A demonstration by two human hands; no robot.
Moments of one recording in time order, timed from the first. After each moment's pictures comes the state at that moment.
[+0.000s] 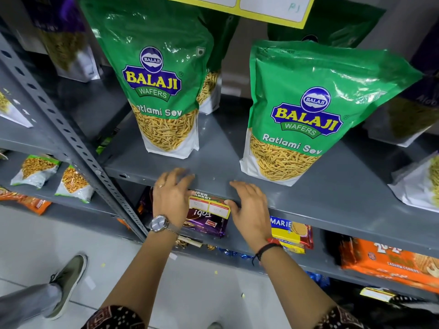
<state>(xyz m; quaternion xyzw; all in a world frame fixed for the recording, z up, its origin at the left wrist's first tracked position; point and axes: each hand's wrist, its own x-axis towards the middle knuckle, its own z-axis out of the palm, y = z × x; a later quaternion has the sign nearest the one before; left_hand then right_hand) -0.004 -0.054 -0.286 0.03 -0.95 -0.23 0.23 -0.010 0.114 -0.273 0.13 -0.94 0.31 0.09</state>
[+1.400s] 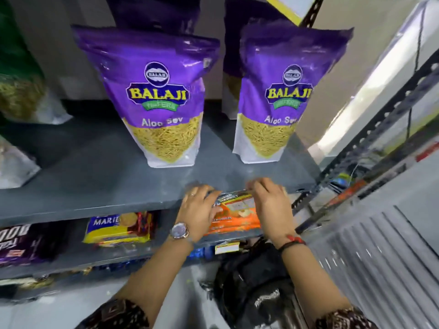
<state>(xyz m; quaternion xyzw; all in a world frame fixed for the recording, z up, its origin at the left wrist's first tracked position) 0.025 0.490 -0.286 -0.30 -0.91 -0.27 0.09 0.067 0.662 -0.256 0.02 -0.96 0.15 0.23</state>
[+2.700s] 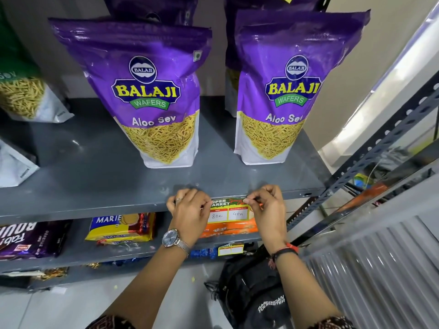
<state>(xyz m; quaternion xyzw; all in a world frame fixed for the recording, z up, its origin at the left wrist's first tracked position) 0.024 0.500 -0.299 -0.16 -0.91 -0.34 0.20 0.057 0.662 -0.281 -0.15 -0.87 0.44 0.18</state>
